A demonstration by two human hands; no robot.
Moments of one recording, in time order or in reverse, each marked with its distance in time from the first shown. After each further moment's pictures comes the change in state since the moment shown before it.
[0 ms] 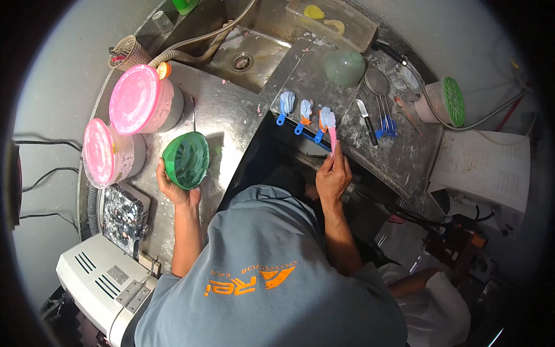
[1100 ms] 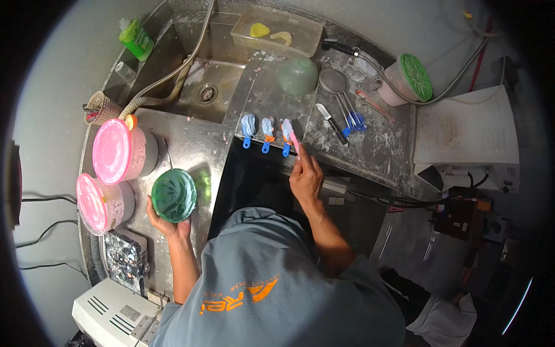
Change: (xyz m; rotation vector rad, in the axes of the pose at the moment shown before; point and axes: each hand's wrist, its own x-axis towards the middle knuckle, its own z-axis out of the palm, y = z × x) left_hand -0.002 -0.006 0.008 -0.103 -0.069 -0.197; right_hand 0.014 0.007 0.004 0.092 0.001 0.117
